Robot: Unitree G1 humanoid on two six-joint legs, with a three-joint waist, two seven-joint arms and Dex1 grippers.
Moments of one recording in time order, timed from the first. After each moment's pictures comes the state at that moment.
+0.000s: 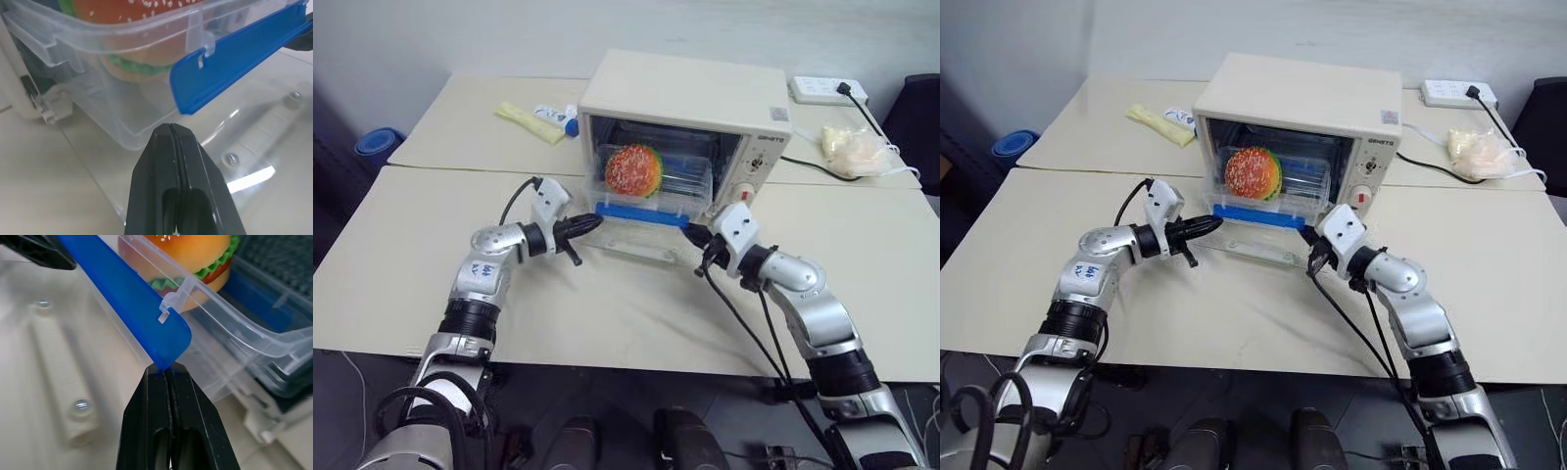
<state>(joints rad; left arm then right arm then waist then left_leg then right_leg) -0.76 0.39 -0.03 0.51 -0.21 0.18 -0.76 -0.51 -0.46 0.11 0.06 0.14 0.18 0.59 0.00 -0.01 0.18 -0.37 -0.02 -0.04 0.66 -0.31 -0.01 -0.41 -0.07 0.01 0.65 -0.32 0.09</state>
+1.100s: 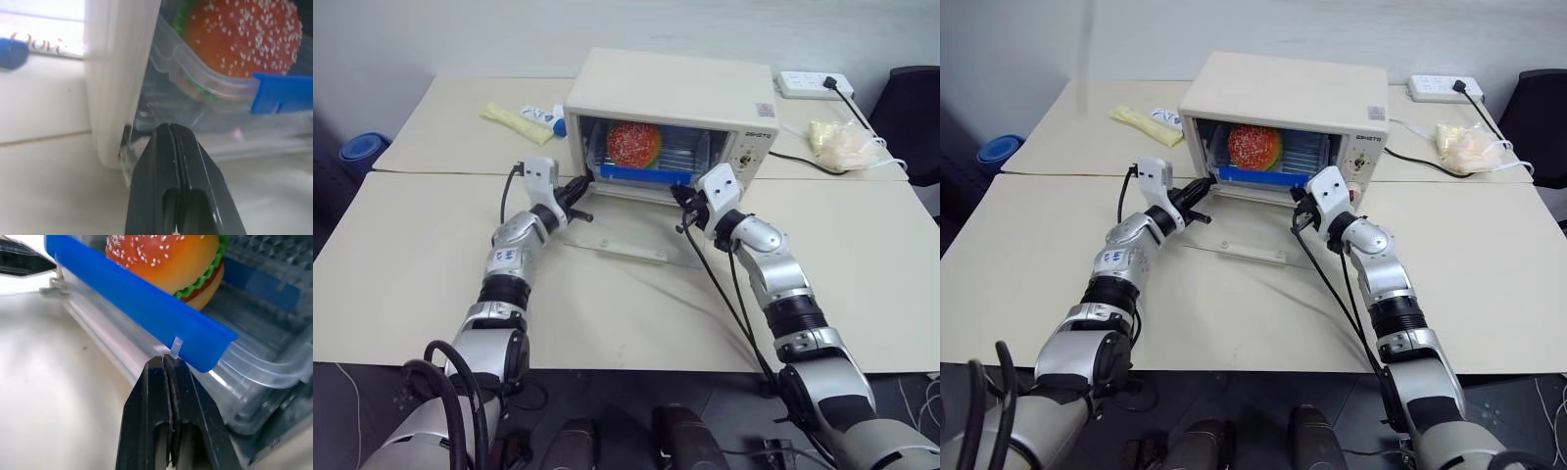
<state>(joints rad) -0.87 0.27 0.18 0.79 -0.26 0.08 -0.55 -0.75 -0.33 0.06 0.46 0.14 0.03 0.62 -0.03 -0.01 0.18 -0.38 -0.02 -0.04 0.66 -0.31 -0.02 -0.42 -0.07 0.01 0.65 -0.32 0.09</state>
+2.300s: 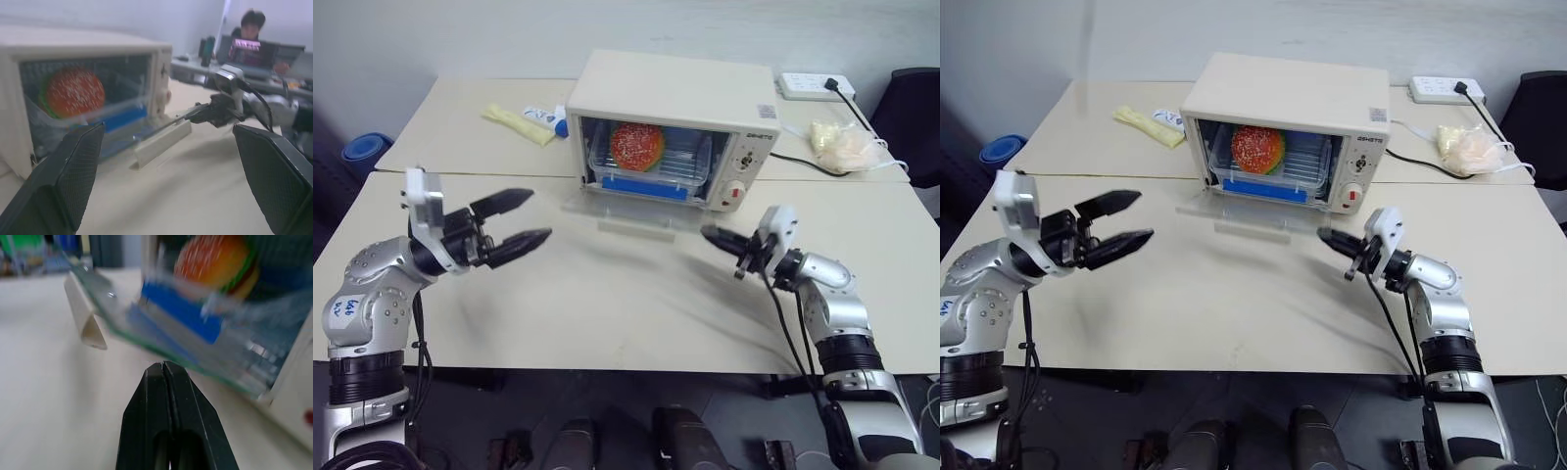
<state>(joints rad) -0.43 0.64 0.36 -0.05 -0.76 0.47 -1.01 -0.57 -0.44 -0.14 0.39 0.46 -0.02 1.04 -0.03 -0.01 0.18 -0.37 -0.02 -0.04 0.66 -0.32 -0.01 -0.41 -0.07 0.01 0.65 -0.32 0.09</state>
